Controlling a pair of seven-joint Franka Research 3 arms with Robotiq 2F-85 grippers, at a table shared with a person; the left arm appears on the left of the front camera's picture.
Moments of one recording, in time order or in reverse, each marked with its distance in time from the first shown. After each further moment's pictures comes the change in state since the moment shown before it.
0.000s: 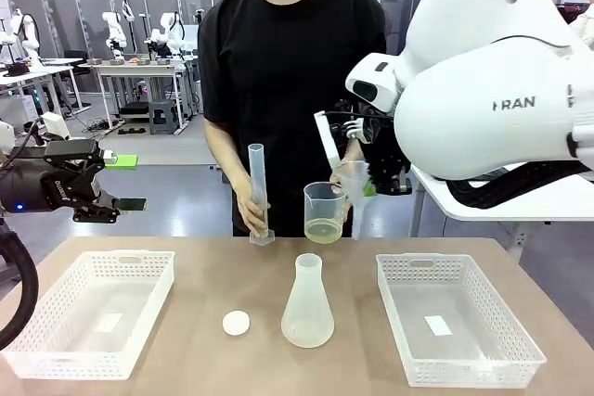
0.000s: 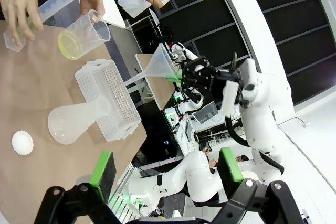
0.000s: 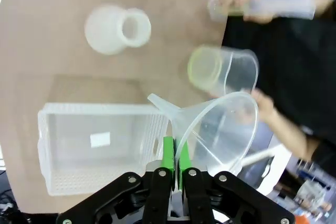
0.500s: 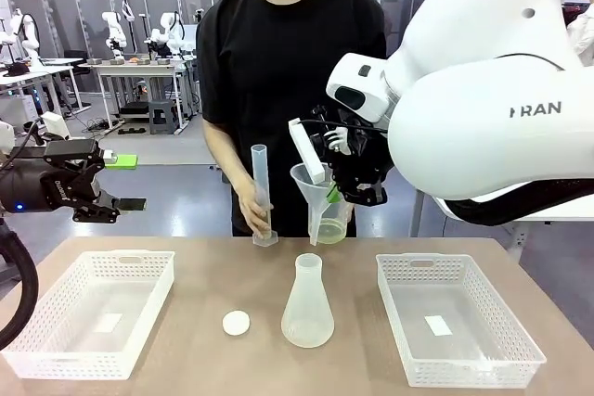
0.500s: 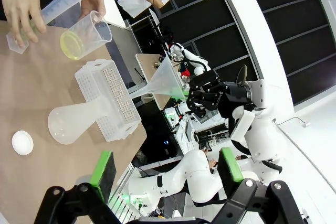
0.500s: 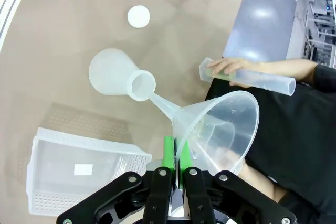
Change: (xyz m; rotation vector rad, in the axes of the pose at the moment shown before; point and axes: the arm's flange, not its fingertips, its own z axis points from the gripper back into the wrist) left arm 0.000 0.000 0.000 0.000 0.000 0.000; right arm 0.036 0.020 0.009 -0.062 -0.172 0.188
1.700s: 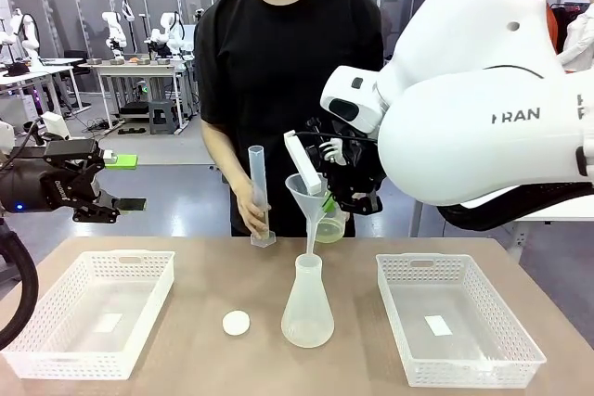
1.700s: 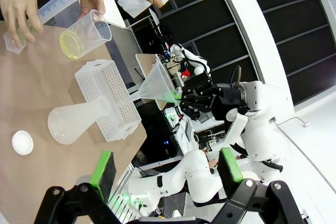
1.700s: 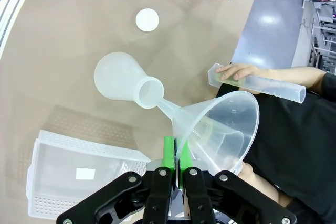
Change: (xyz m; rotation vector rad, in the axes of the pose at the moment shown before) left arm 0.000 0.000 0.000 0.000 0.000 0.000; right arm 0.001 0.004 -0.018 0.037 -0.010 0.020
